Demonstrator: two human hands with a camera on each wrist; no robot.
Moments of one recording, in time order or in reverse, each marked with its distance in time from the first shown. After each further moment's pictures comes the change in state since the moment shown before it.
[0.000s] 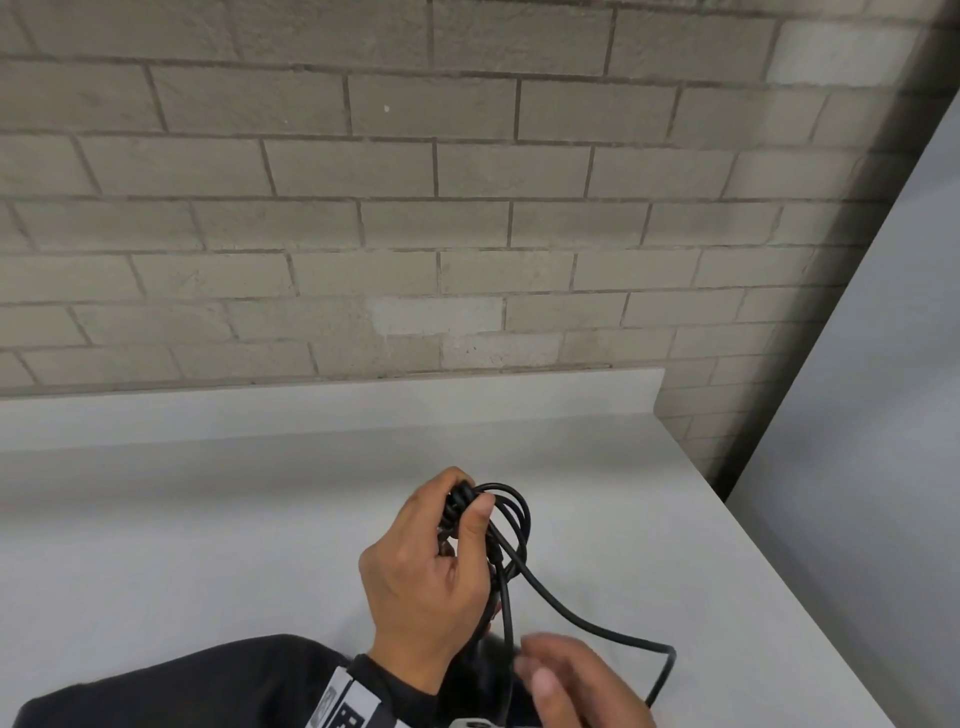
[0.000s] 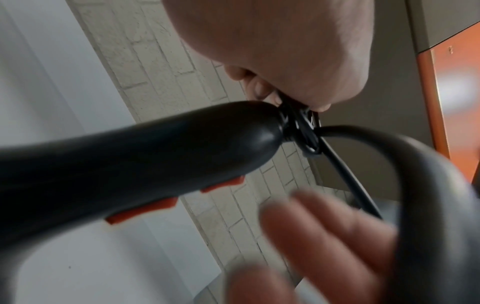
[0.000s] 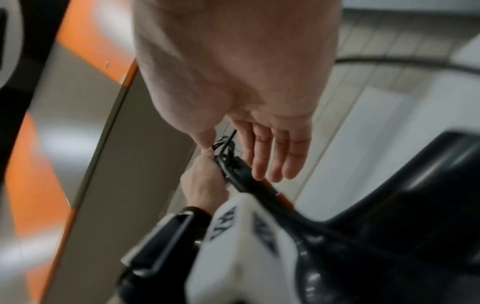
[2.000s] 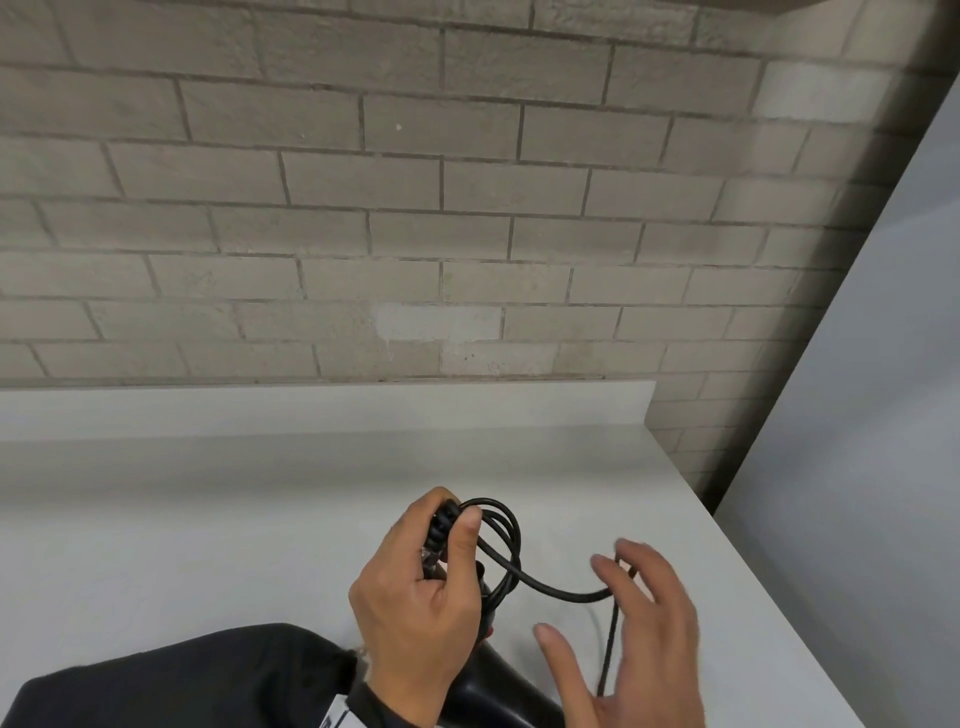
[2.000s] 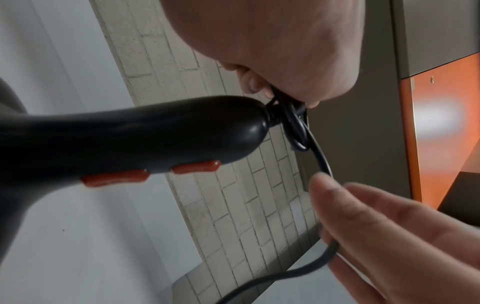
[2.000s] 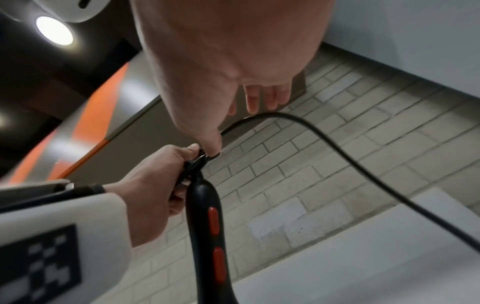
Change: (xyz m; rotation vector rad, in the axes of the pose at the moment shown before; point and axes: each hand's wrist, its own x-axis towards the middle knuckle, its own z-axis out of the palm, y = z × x) left_hand -0.021 0.017 -0.013 -0.080 0.058 -0.121; right_hand 0.013 -0.002 -0.021 -0.519 0.532 -0.742
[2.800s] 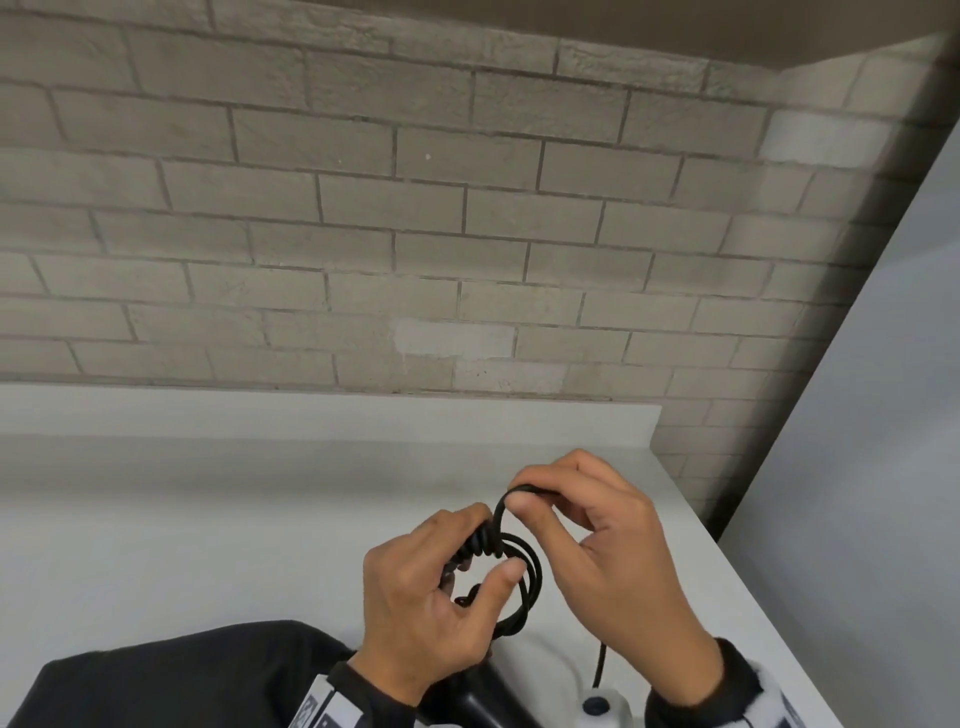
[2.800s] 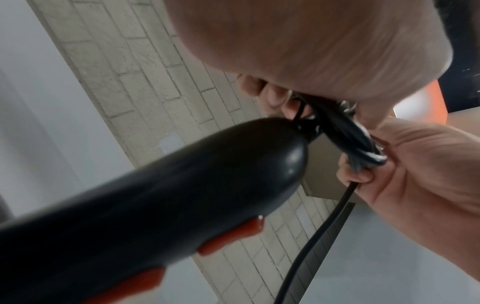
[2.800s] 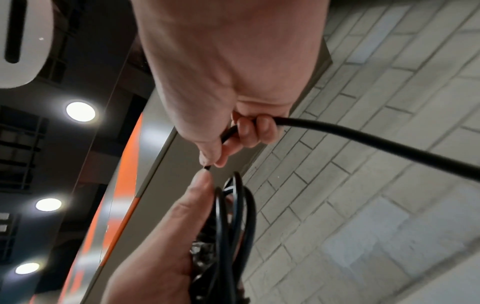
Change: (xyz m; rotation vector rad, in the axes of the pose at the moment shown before) left_hand 0.015 0.001 -0.022 -0.100 -0.181 0.349; right_hand 0.104 -0.046 -0.008 0.418 -0.304 -0.060
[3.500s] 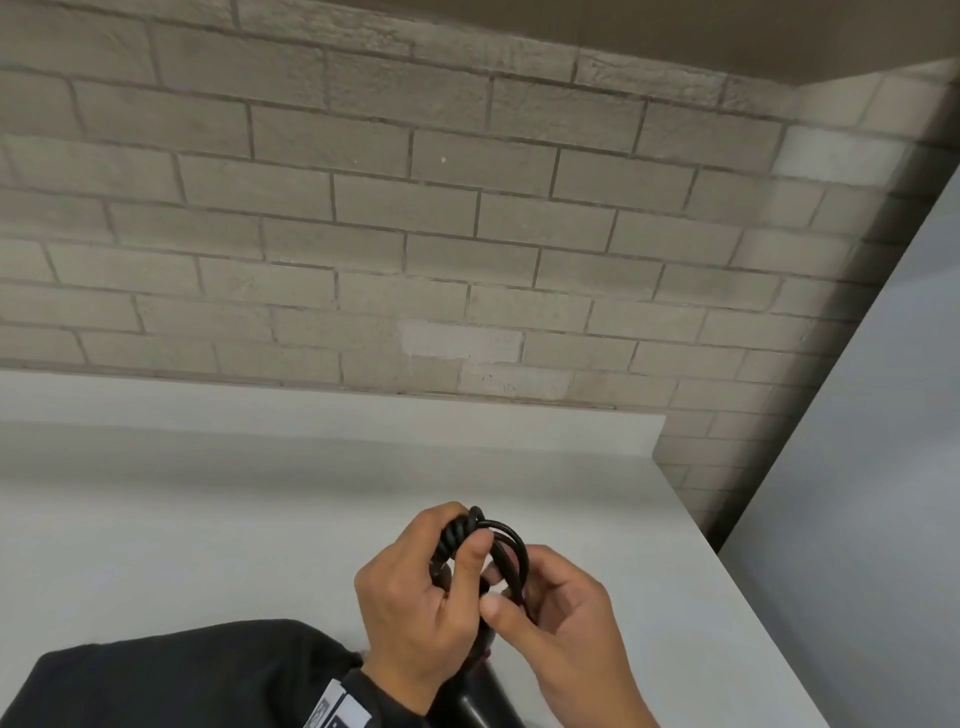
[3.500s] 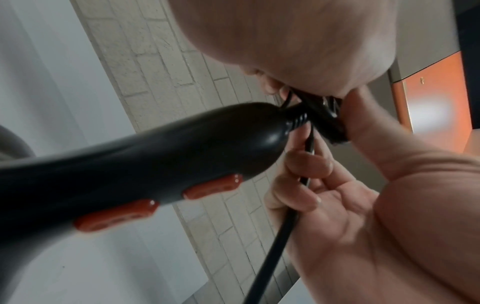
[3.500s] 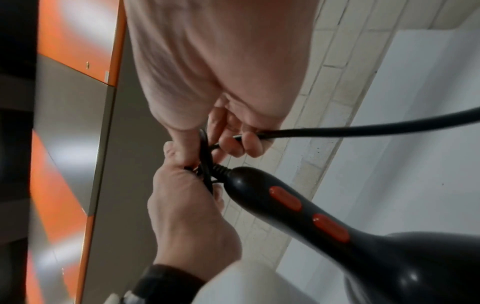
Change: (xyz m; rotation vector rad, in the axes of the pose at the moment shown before) left_hand -0.007 -0.005 0.008 0.018 0.208 -0.140; right_hand -0.053 0.028 0.044 0.583 -0.049 0.487
